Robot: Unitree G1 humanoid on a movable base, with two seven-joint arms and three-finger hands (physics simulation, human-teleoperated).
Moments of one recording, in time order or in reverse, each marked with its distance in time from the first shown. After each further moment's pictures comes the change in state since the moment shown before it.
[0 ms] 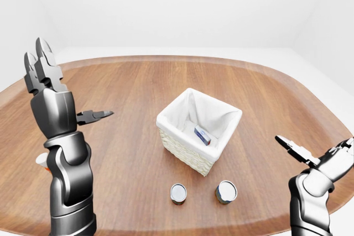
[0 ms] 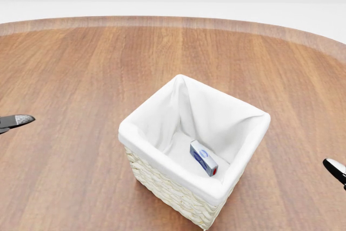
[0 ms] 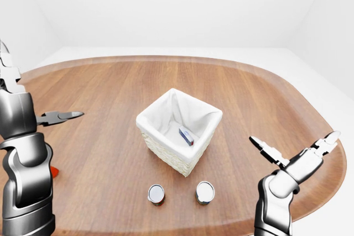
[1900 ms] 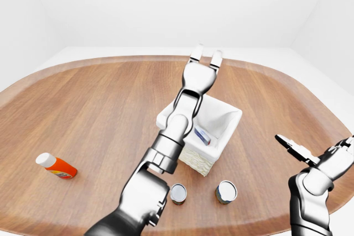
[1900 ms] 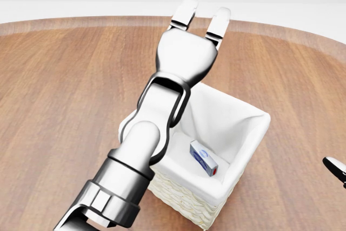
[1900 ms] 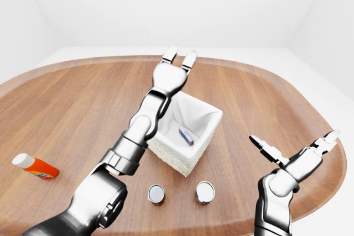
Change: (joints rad) left arm -0.720 -0.441 -0.461 0.936 0.934 0.000 -0.295; right arm -0.010 -0.007 0.003 0.010 0.014 0.000 0.000
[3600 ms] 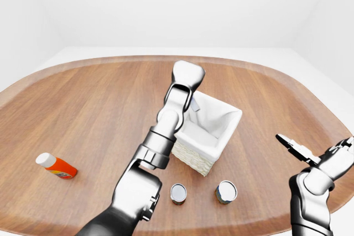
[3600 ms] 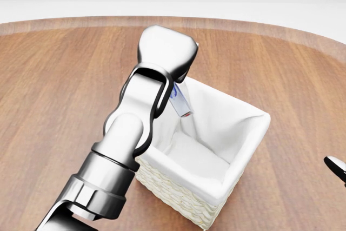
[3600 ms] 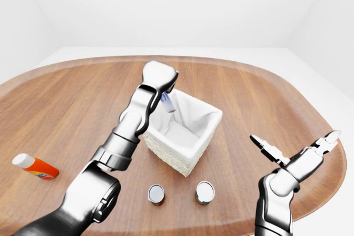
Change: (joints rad) left arm -0.002 0.086 0.014 -0.084 -0.022 0.000 -0.175; right arm -0.005 -0.005 -0.004 0.005 0.009 0.000 0.000
